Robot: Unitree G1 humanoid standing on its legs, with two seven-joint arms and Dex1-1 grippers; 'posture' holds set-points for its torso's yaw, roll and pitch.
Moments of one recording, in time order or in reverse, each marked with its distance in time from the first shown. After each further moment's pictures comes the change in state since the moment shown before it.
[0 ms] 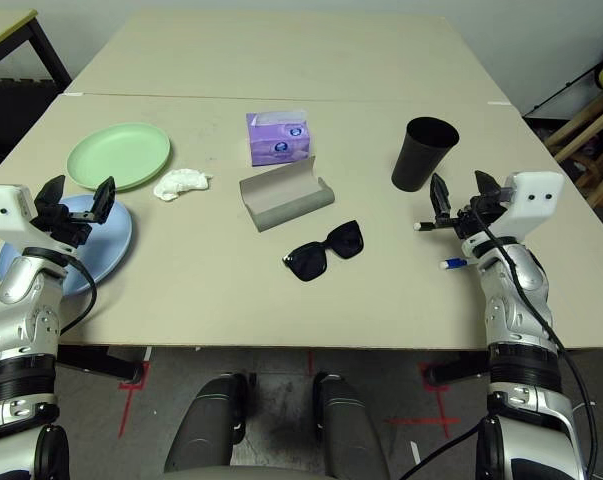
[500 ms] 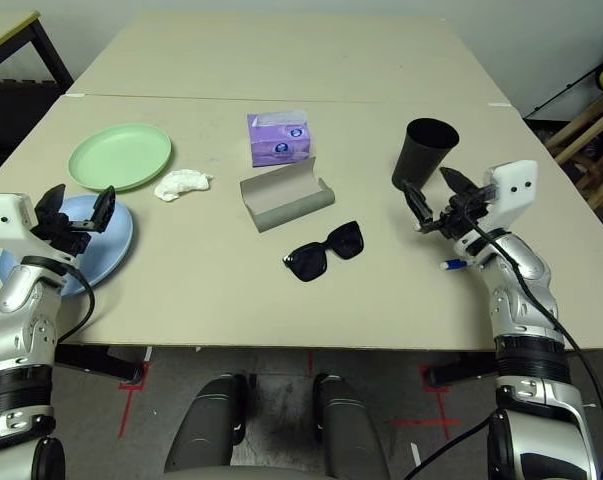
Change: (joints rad) left arm 0.058 0.000 0.000 -0.055 -0.002 0.038 -0.001; right arm 0.002 -0.044 0.083 -0.099 0.085 0.073 0.348
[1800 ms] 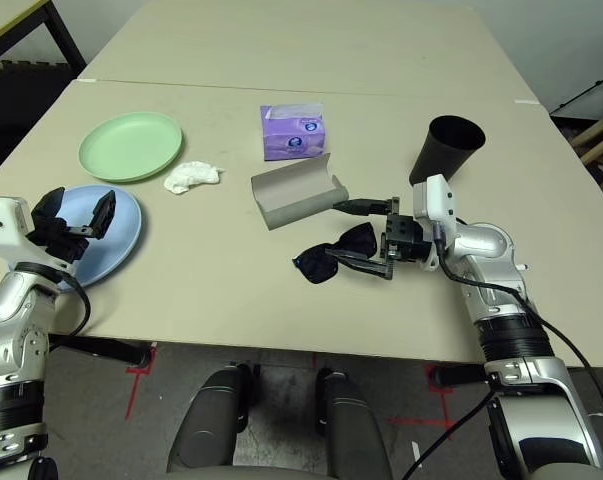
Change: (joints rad) left arm 0.084 0.000 0.009 -0.155 -0.006 0.088 0.023; right arm -0.099 -0.030 0.222 0.064 -0.029 -0.211 0.555
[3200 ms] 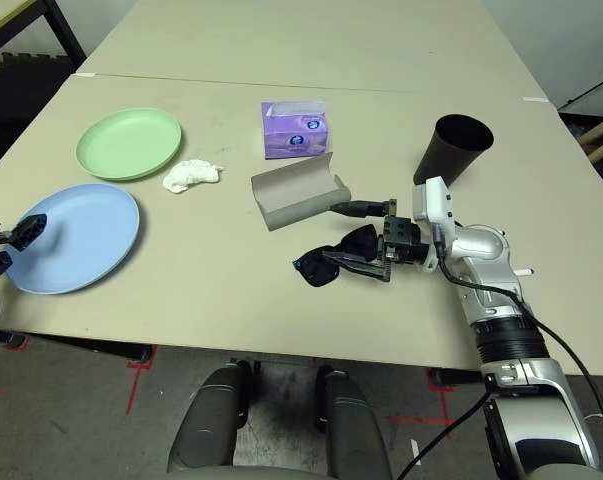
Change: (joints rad) left arm -0.080 0.362 0.205 0.210 -0.158 0.646 -0.055; right arm 0.013 0.008 0.000 -0.008 0.011 0.018 0.020
